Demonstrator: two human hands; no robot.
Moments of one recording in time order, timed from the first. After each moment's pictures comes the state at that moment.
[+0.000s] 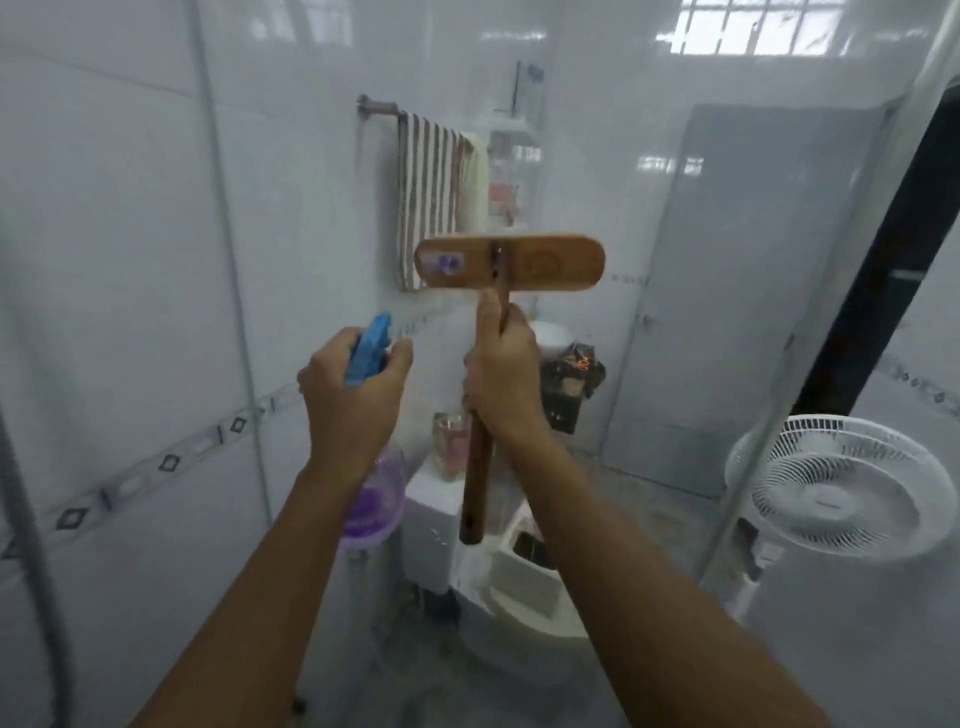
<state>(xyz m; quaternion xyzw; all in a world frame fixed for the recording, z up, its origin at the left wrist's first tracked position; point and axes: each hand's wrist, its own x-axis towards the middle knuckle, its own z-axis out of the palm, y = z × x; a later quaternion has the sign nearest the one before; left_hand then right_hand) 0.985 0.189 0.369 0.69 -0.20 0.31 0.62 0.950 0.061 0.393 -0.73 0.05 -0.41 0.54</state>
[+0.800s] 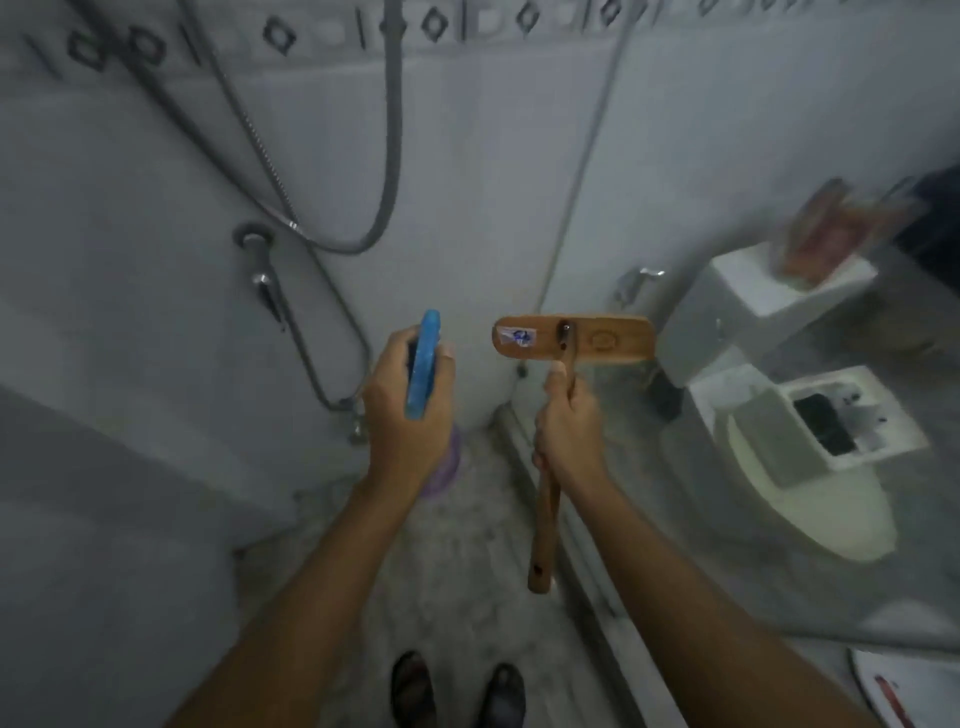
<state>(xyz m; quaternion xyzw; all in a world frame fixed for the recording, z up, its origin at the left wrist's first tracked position) 0.827 0.321 0.024 0.76 0.12 0.35 0.53 0.885 0.168 -0.018 -0.79 0.08 0.05 0.61</state>
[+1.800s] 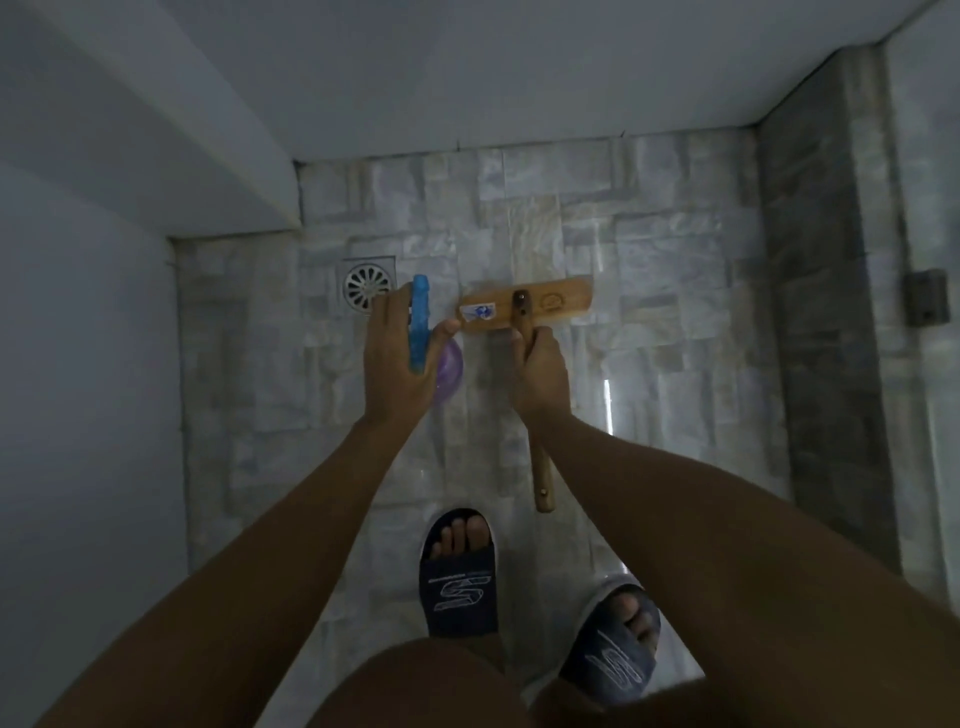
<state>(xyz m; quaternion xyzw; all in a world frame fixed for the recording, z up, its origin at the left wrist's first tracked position) 0.689 0.459 -0.799 0.82 0.34 0.15 0.43 0.779 0.317 -0.862 -0.88 -0.02 0.30 0.38</state>
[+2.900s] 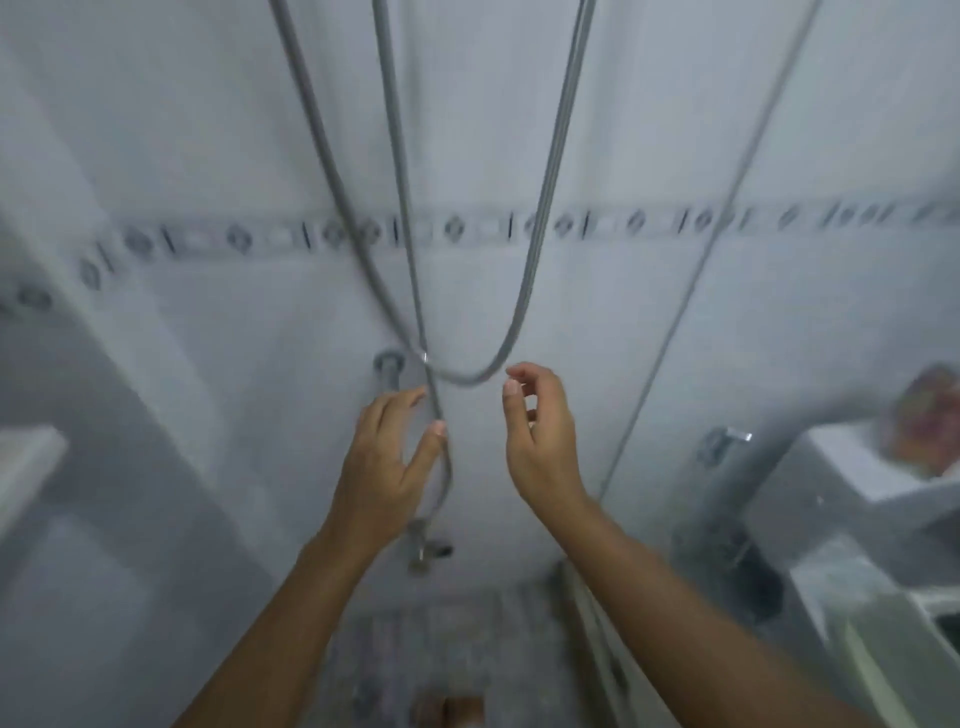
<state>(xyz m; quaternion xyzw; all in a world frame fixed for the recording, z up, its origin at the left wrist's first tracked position) 0.807 0.447 0.072 0.88 0.10 0.35 0.32 0.921 0.301 0.078 -0.73 -0.28 -0.08 0.62</state>
